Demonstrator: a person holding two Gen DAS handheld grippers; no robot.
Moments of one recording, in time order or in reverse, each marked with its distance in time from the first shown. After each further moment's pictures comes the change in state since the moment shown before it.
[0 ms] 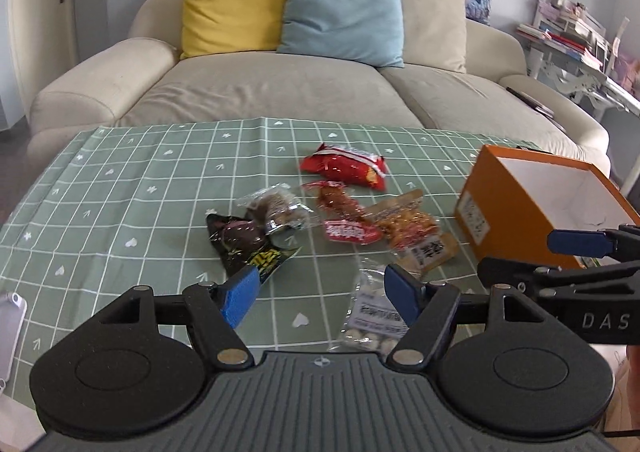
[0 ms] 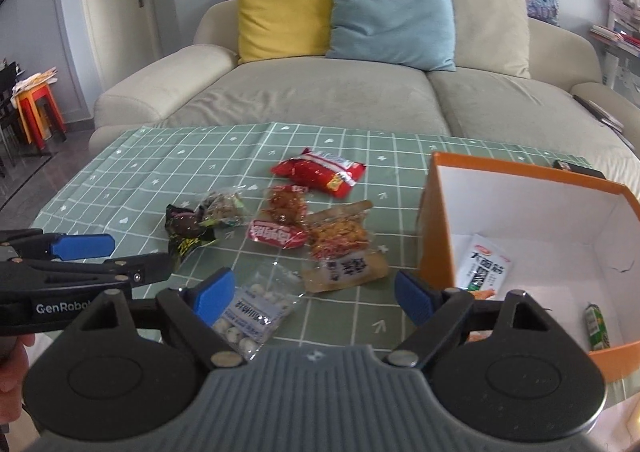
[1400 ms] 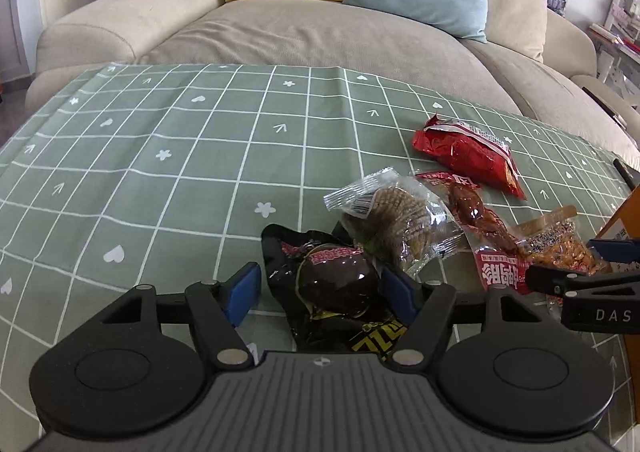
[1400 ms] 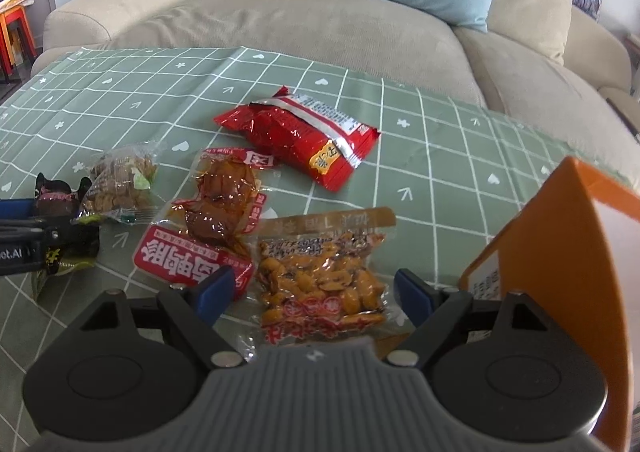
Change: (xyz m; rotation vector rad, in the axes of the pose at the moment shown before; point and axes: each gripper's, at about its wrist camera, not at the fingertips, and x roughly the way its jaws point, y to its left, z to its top) left arm 0.148 0.076 0.016 -0.104 0.102 0.092; right arm 0.190 -0.008 0.033 -0.109 0.175 -0.088
